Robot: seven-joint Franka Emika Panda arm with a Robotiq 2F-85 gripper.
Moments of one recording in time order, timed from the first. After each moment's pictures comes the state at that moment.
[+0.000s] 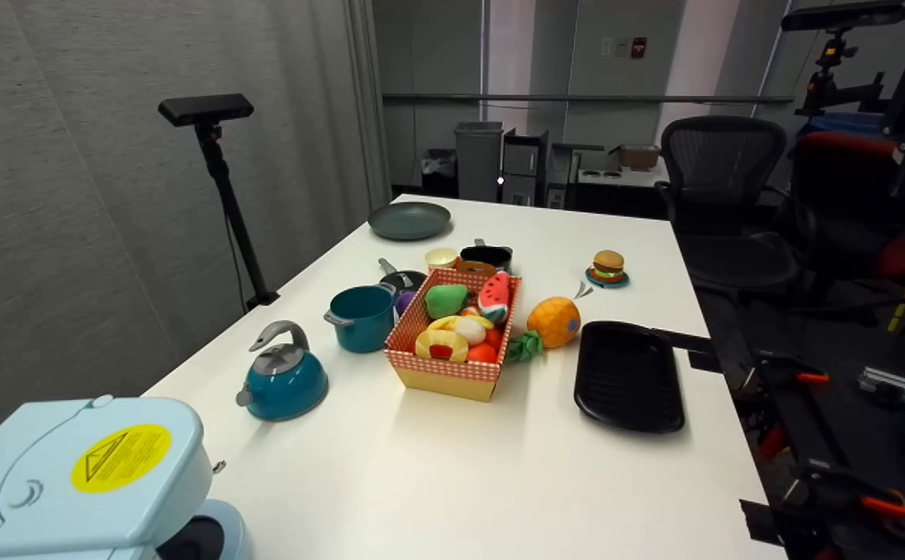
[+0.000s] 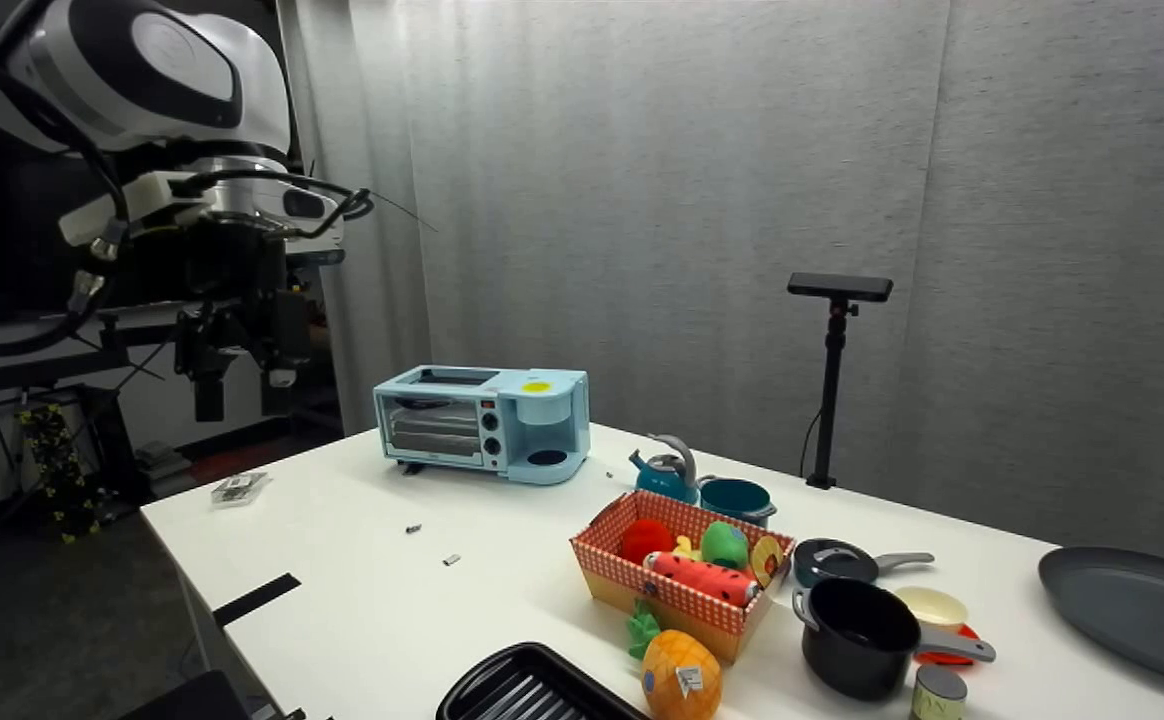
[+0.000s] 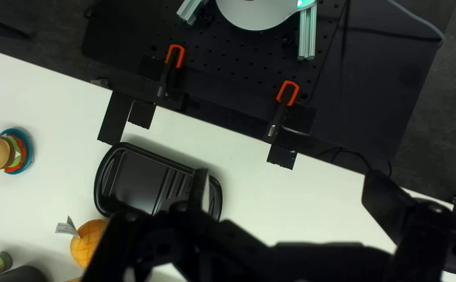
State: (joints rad) arm 0.20 -0.68 0.29 -2.55 0.03 1.59 0.09
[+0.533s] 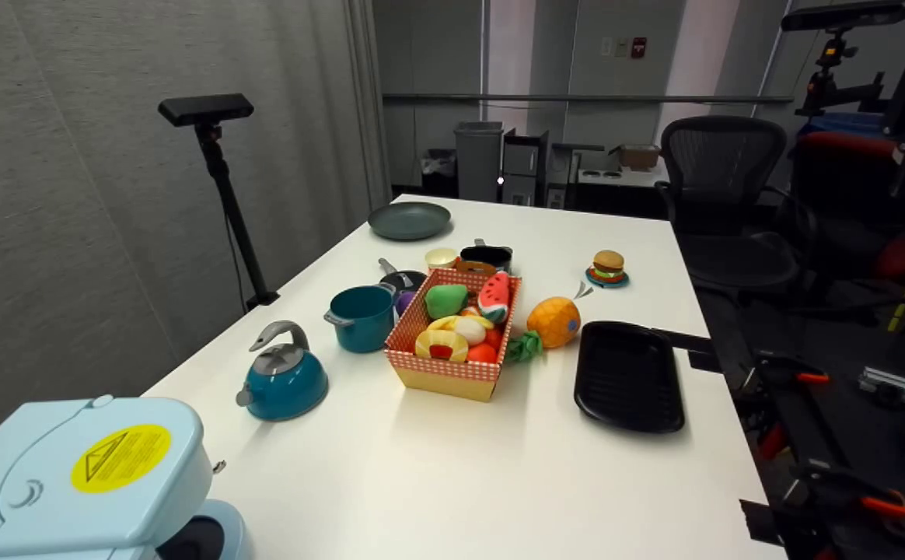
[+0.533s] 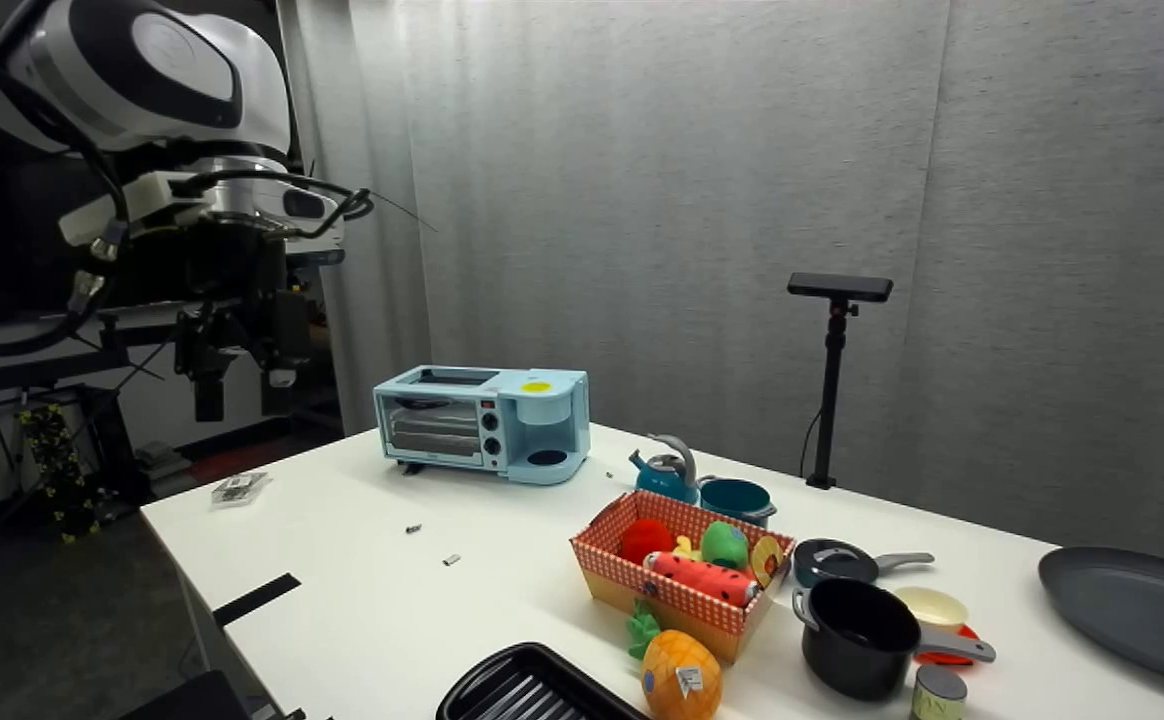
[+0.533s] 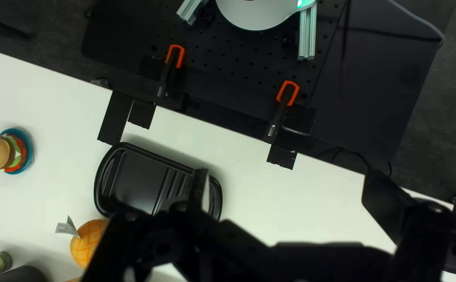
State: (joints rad) arm 0.20 -0.68 0.29 -2.55 0.03 1.59 0.09
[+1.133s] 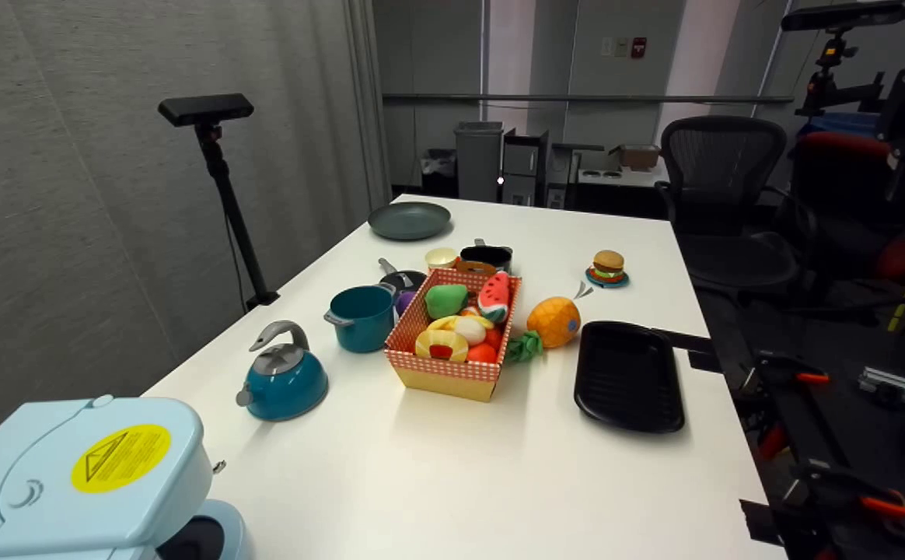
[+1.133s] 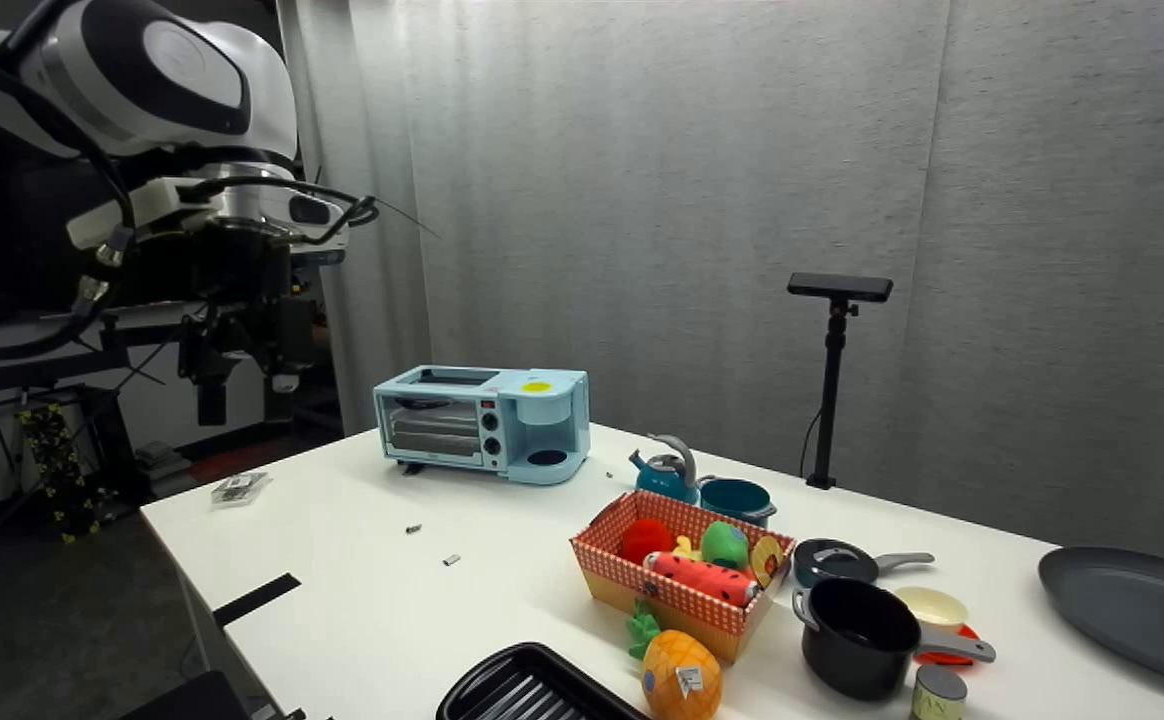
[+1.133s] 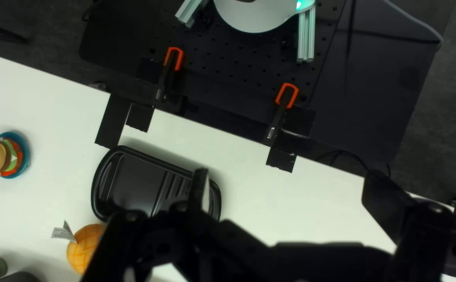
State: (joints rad) arm 0.20 -0.66 0.28 -2.55 0.03 1.59 0.09
